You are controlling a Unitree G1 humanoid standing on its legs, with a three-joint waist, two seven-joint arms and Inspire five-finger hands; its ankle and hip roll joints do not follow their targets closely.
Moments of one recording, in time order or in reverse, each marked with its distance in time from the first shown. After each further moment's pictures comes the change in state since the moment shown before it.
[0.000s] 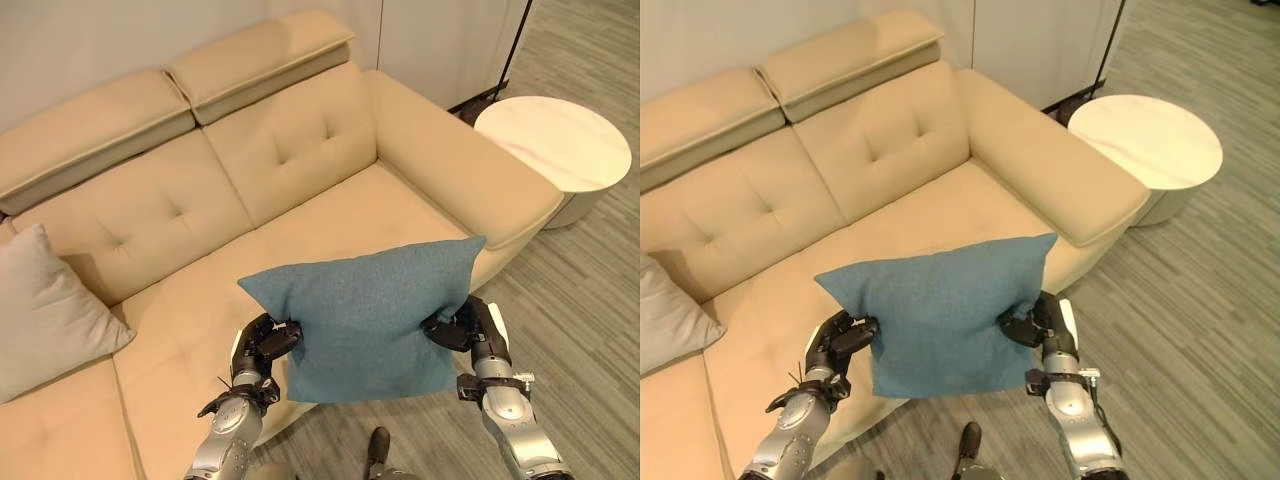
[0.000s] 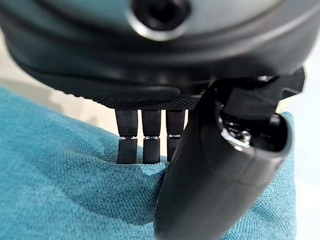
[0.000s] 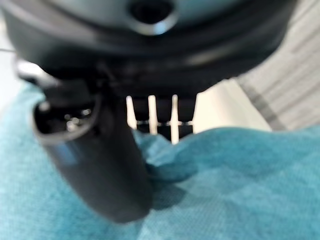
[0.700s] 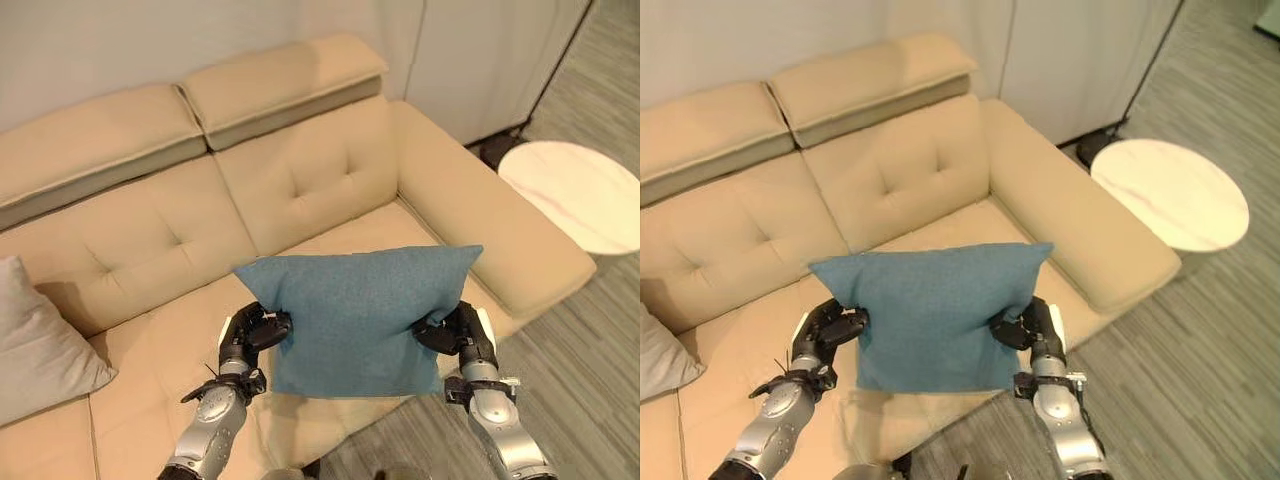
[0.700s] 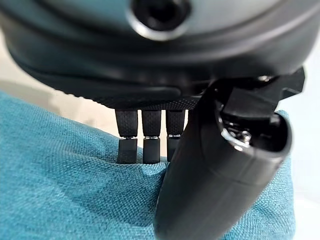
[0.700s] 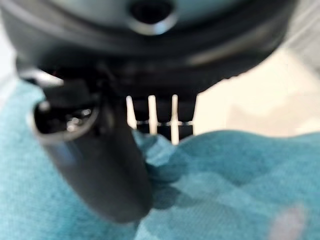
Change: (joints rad) left arm -0.061 0.090 0.005 -0.013 0.001 0.001 -0.002; right arm -0.014 0.045 0.014 -0.013 -0.001 0.009 -0.011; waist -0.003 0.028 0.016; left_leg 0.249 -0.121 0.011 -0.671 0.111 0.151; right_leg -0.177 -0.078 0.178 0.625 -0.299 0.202
